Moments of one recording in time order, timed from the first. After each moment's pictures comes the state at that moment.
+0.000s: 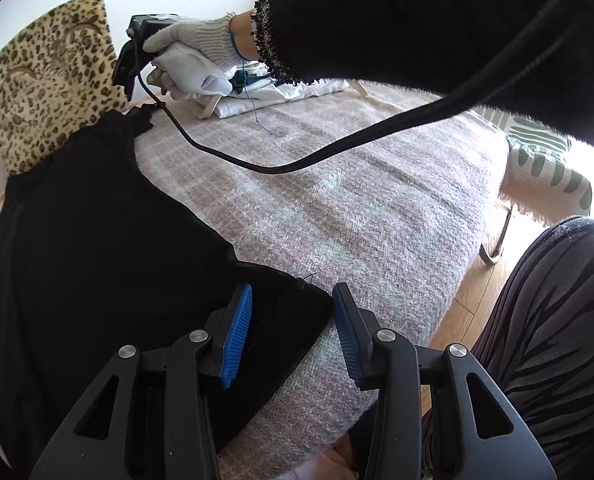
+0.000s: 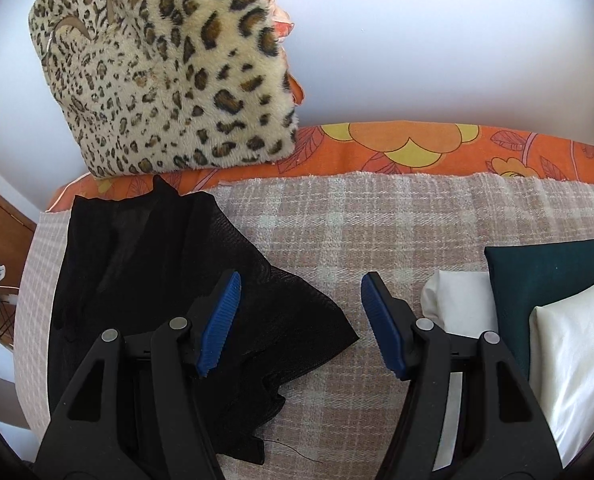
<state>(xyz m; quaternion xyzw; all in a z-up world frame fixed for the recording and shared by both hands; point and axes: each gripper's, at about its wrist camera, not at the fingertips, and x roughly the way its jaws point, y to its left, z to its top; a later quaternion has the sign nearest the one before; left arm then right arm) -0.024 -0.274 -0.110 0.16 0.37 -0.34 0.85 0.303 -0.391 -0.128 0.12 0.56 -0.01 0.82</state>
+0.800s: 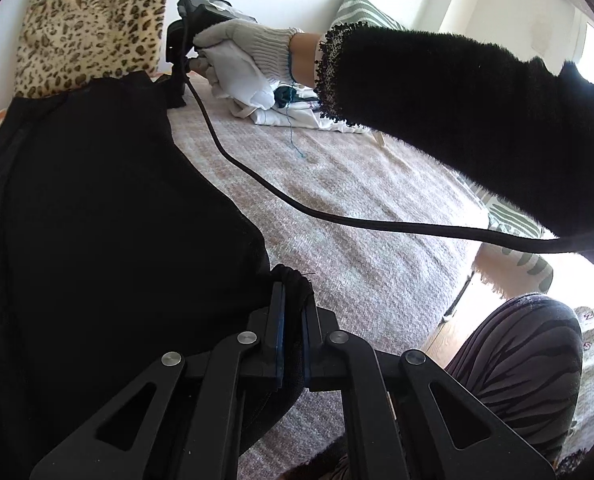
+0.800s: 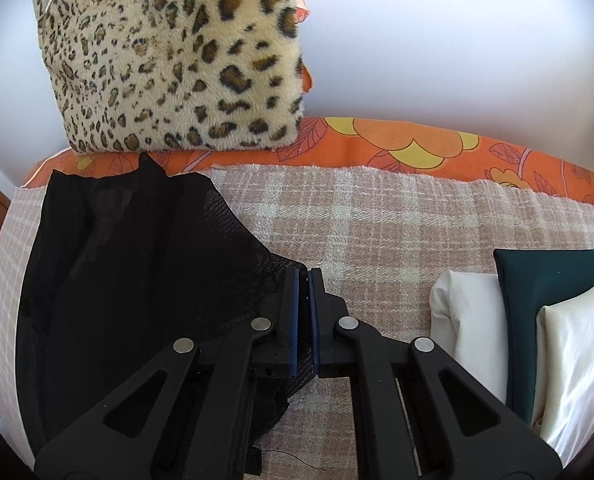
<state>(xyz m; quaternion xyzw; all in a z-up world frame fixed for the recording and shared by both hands) 0.006 -0.217 -0.102 -0.01 0.40 -0.36 0.85 0.300 -0.364 -0.138 0.06 0.56 -0.03 0.82</state>
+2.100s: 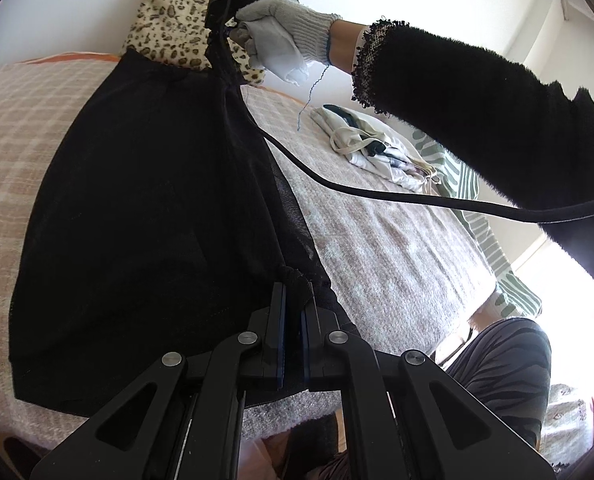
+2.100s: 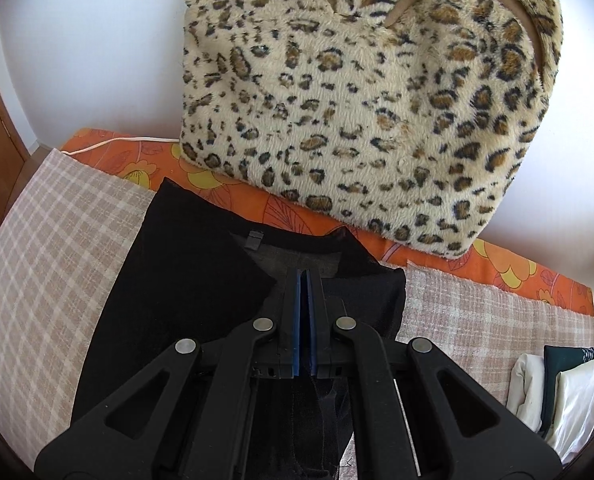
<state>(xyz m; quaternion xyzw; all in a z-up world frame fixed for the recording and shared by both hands) -0.009 -0.108 -0.103 -0.15 0.39 -0.27 0.87 0.358 -0.157 -0.086 -0.07 0.53 0.02 0.84</state>
